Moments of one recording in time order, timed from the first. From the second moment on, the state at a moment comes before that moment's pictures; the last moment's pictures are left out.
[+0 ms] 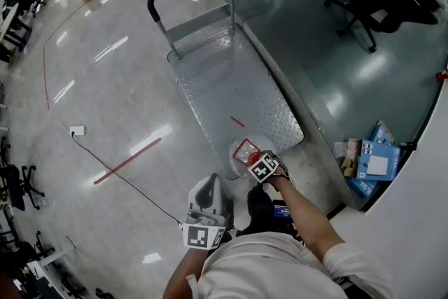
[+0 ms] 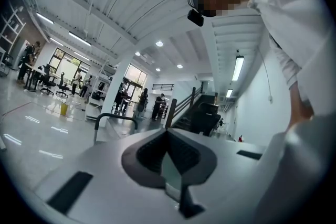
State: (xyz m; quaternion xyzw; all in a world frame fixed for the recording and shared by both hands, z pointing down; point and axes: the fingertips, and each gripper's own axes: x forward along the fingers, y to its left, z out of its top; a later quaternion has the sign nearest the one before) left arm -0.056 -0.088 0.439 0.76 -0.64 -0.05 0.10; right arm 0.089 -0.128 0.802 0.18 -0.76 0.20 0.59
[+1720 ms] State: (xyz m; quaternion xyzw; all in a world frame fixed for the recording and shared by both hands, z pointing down) left arm -0.011 -0.060 0.400 0.81 -0.58 -0.07 0.05; right arm 0.144 -0.095 0.455 0.43 -0.90 0.09 0.06
